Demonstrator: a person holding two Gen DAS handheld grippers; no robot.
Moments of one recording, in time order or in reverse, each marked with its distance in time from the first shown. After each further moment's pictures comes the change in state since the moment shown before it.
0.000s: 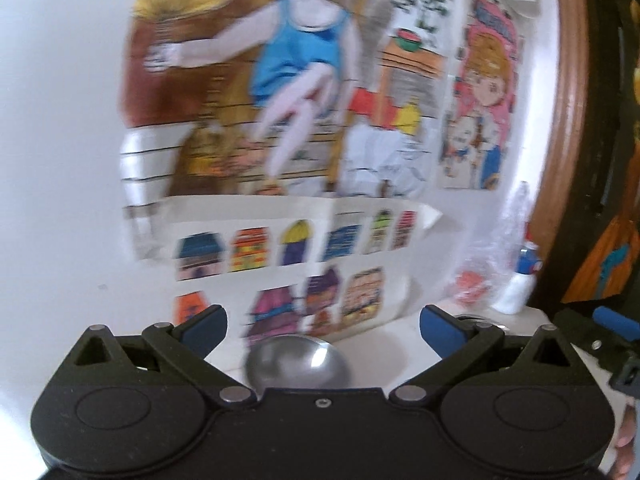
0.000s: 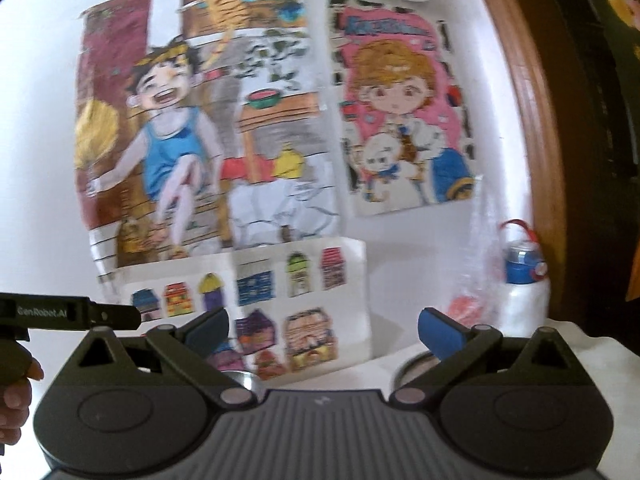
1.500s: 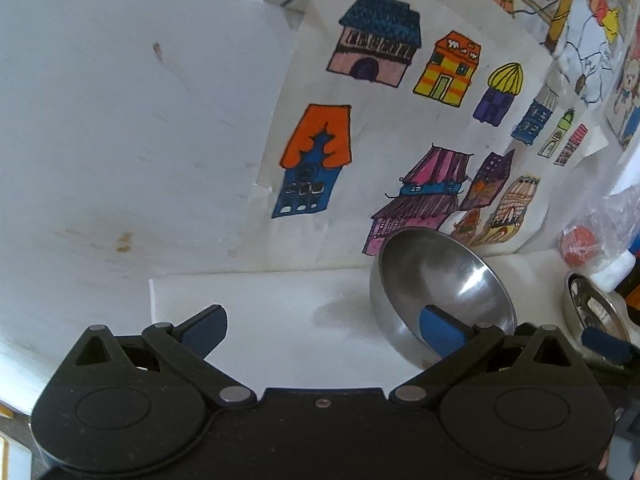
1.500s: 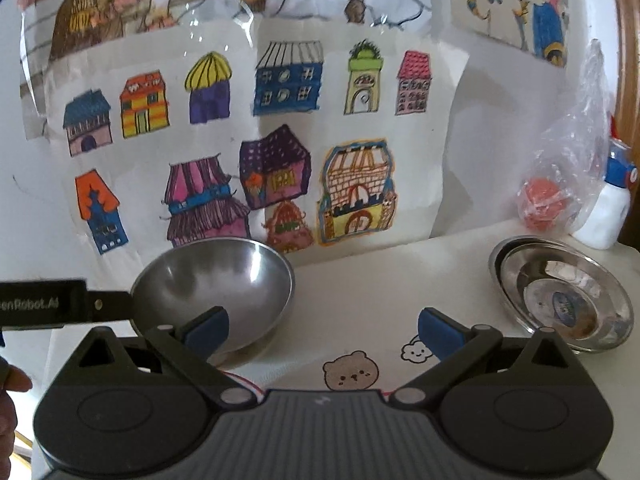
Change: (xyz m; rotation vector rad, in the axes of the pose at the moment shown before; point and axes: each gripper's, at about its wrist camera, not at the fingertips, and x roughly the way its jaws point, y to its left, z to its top) left arm 0.136 0.103 -0.080 -0.242 0.283 0.104; right arm 0.175 0.075 -0.103 -0.116 0.369 -0.080
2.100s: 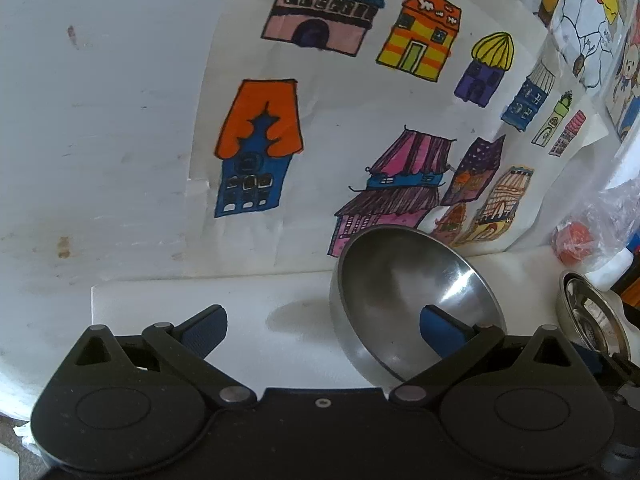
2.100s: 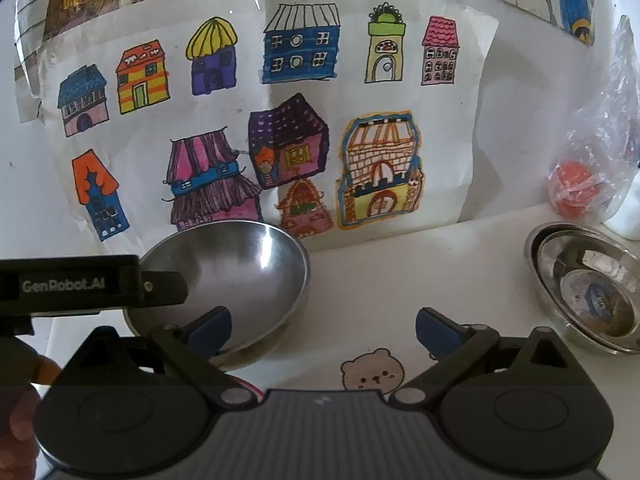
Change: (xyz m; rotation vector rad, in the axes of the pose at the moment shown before) left arm 0.029 -0.022 0.003 0.013 0.018 -0.027; right arm 0.024 -0.001 0.001 0.000 0.046 0.078
